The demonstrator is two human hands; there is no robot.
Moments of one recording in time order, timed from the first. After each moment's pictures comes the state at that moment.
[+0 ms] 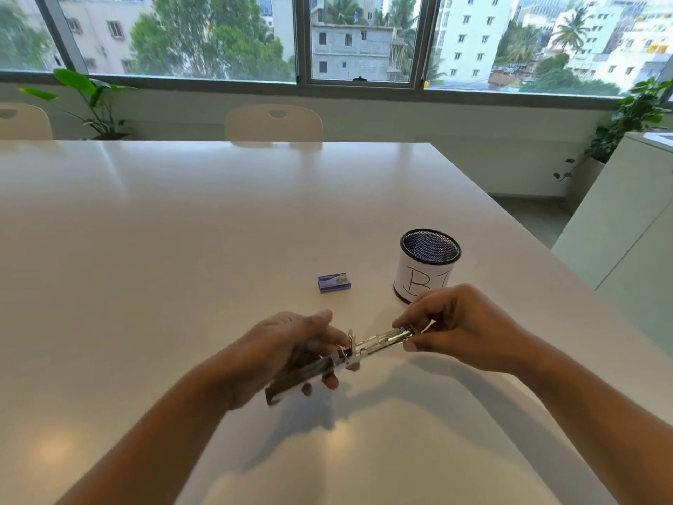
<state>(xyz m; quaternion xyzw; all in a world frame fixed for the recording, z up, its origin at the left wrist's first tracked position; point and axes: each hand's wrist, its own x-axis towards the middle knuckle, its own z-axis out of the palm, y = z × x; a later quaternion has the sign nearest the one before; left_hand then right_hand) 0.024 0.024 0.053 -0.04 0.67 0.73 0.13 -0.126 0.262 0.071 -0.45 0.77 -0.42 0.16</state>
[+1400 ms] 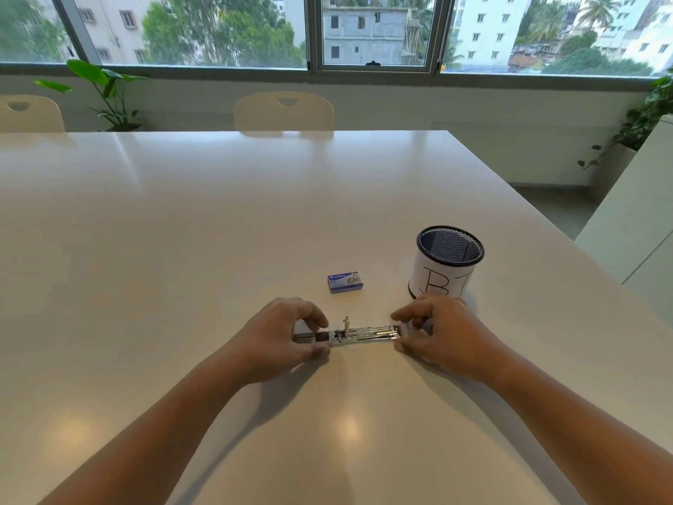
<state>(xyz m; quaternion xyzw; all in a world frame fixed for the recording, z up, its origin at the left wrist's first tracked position) -0.004 -0.005 0.027 -0.10 0.94 0.32 -0.04 -0.141 0.227 0.021 -0.35 0.88 -0.31 0.08</state>
